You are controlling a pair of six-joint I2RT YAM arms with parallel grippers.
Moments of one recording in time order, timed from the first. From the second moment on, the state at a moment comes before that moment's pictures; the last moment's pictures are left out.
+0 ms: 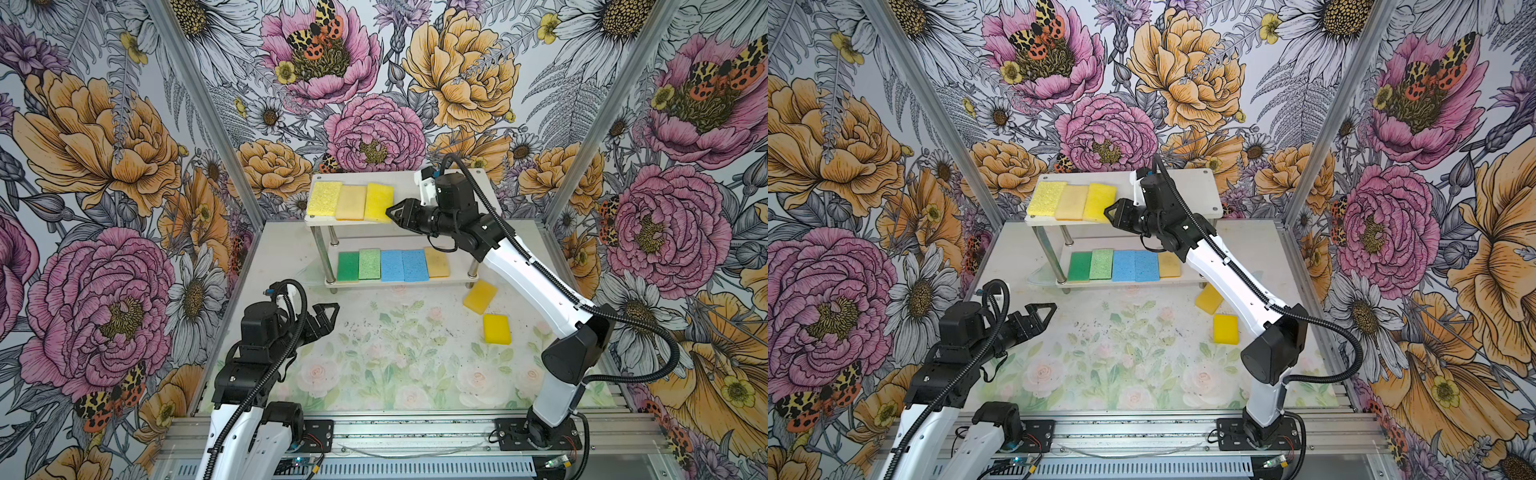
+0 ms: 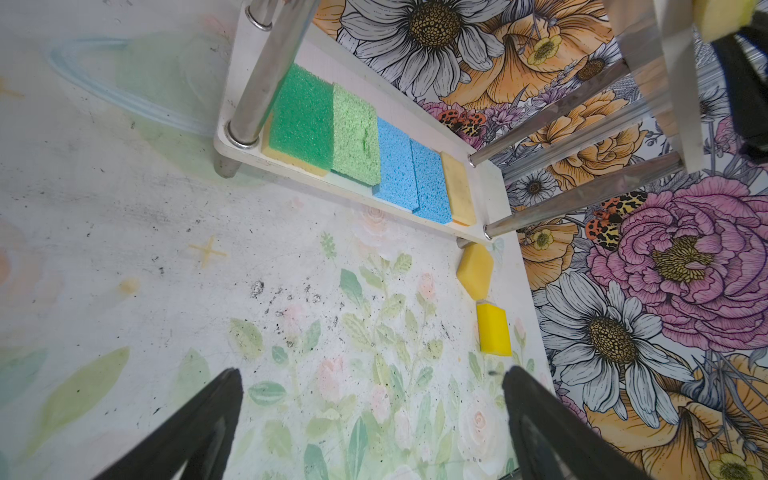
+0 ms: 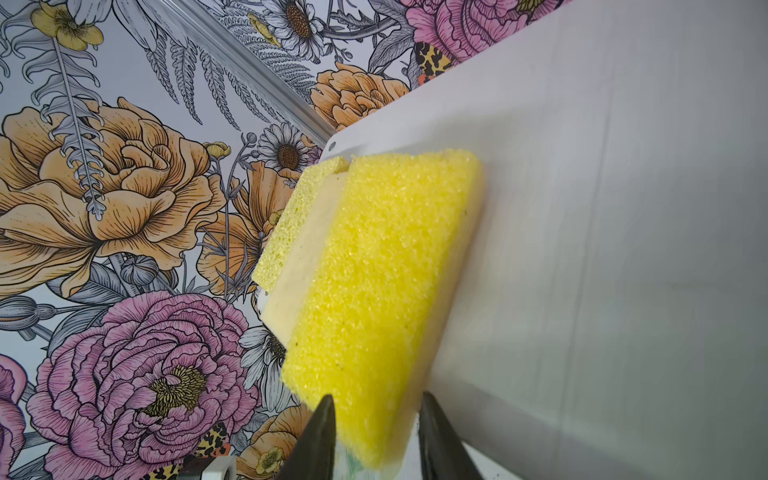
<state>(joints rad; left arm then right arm) -0.09 0.55 0.69 -0.68 0.36 -0.60 0.62 1.79 1.96 -0.55 -0.26 0.71</state>
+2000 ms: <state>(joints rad) -0.08 0.55 0.69 -0.68 0.36 -0.59 0.69 1.89 2.07 -0.54 -0.22 0.68</state>
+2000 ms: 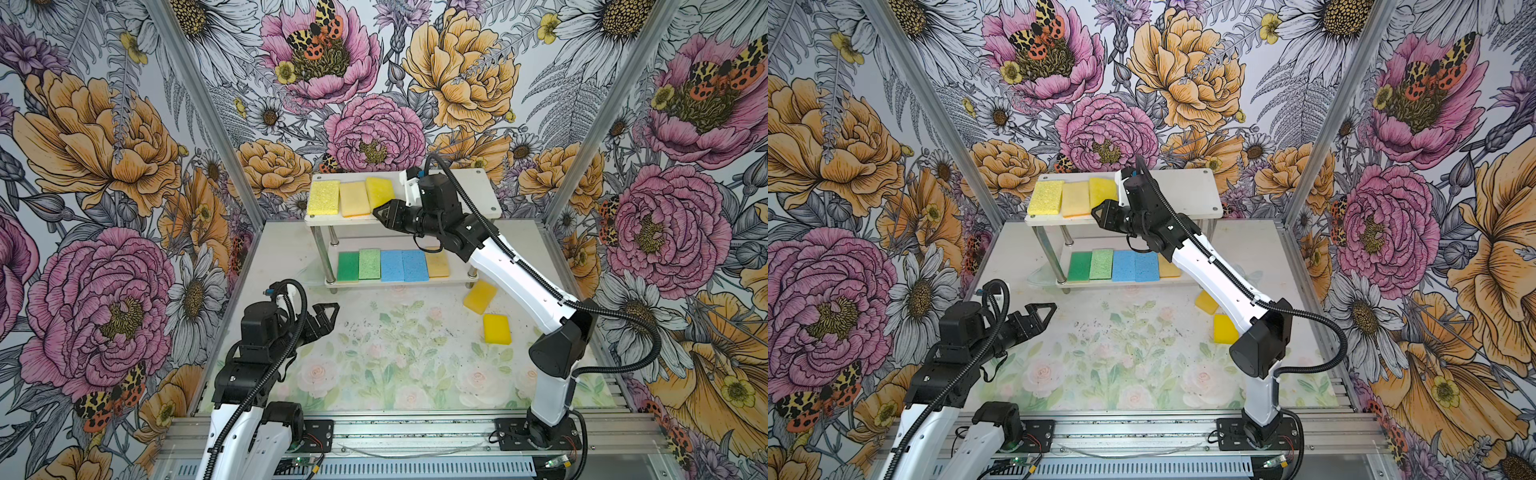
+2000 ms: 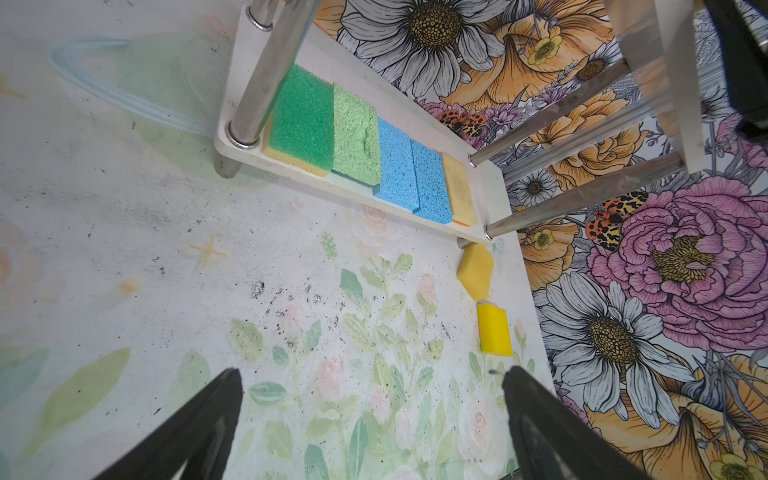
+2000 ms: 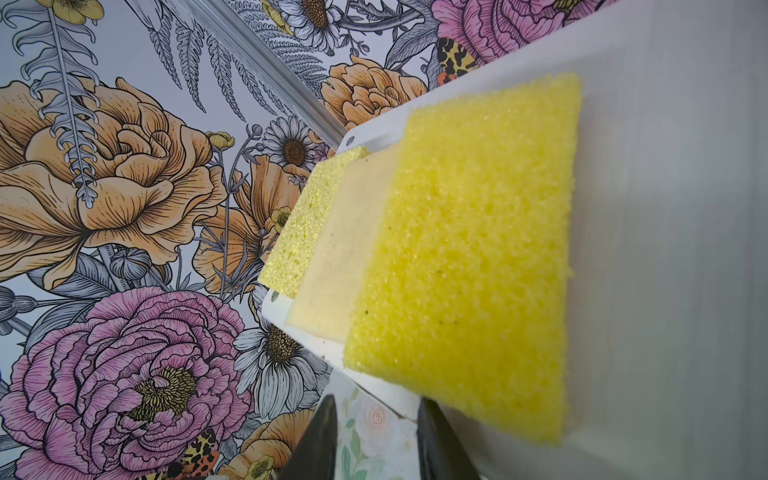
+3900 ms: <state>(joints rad) -0.08 0.56 0.69 -0.68 0.36 -0.58 0.59 1.93 2.19 -0.66 -0.21 0.64</state>
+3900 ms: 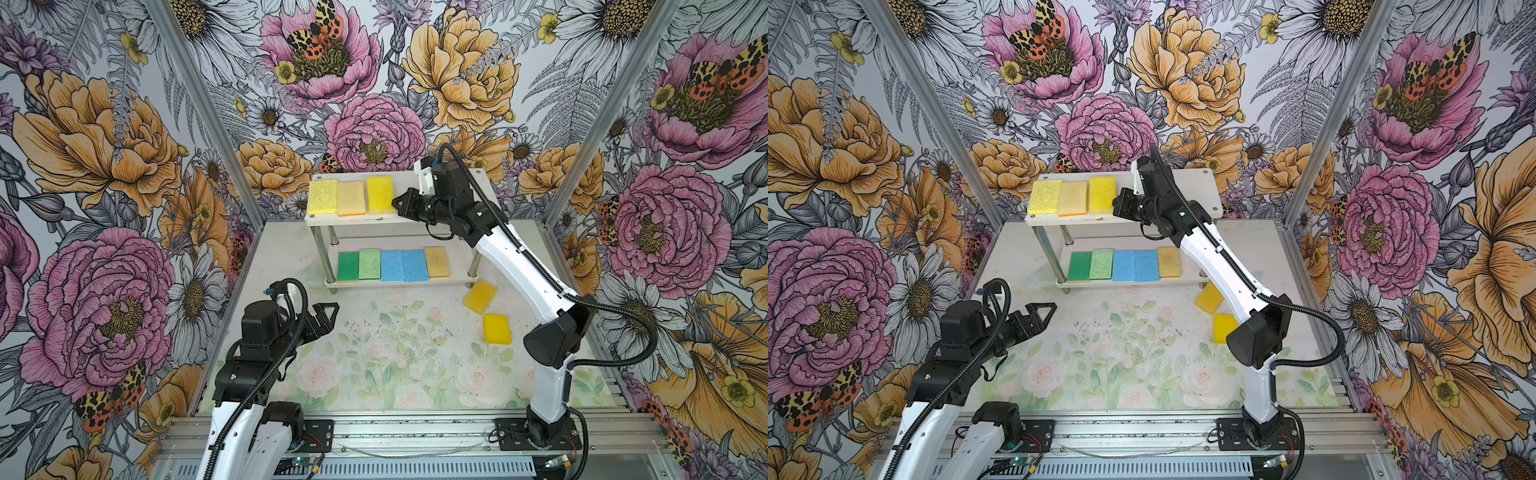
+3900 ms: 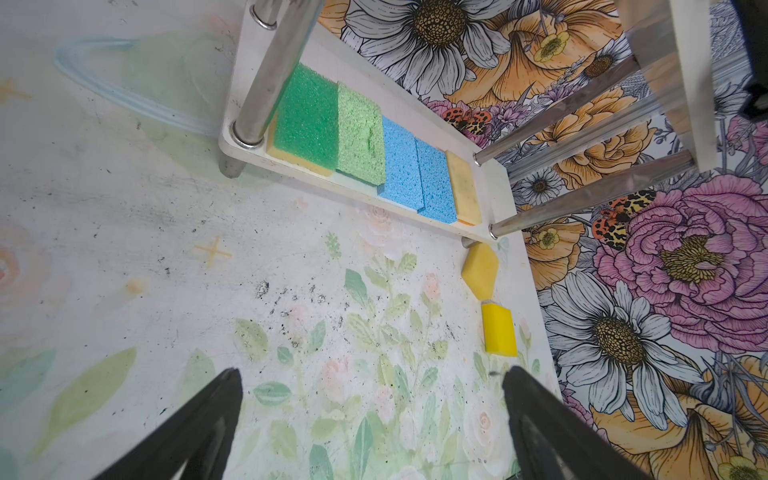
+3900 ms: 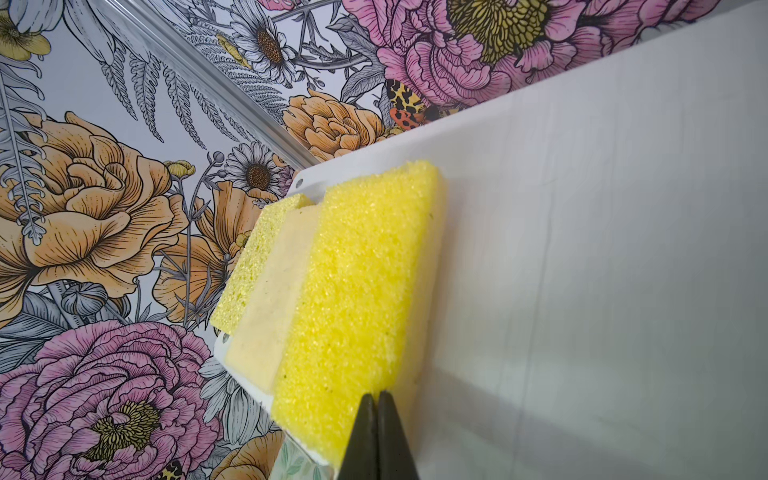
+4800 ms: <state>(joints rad) -0.08 0.56 0.69 -0.68 0.37 -0.58 0.61 1.91 2.19 -0.66 -0.22 0.64</state>
